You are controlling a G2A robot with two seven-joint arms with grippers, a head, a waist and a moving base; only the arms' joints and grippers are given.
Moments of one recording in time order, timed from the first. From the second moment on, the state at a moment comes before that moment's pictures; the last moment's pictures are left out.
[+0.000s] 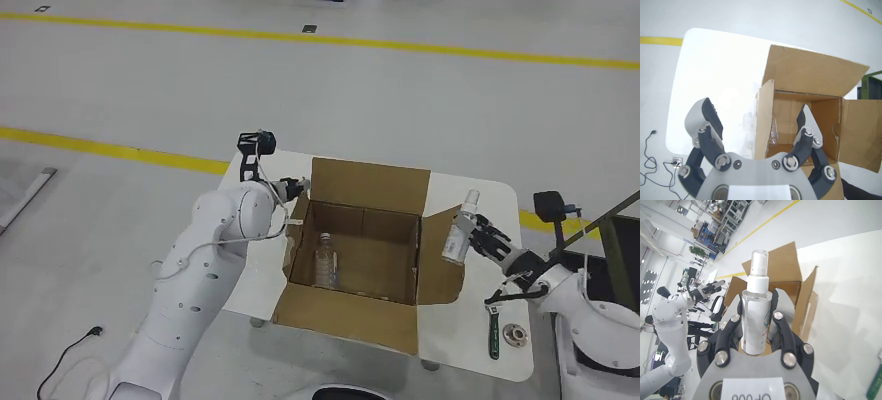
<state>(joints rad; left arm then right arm) 0.73 -1.37 -1.10 -1.55 1.14 0.43 -1.09 -1.49 -1.23 1.80 -2.14 -0.35 0.15 0.88</state>
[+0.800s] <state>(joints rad) 0.79 -1.36 -1.17 -1.61 1.24 0.51 -1.11 -1.21 -1.28 1.11 -1.68 -0.86 0.31 0.67</state>
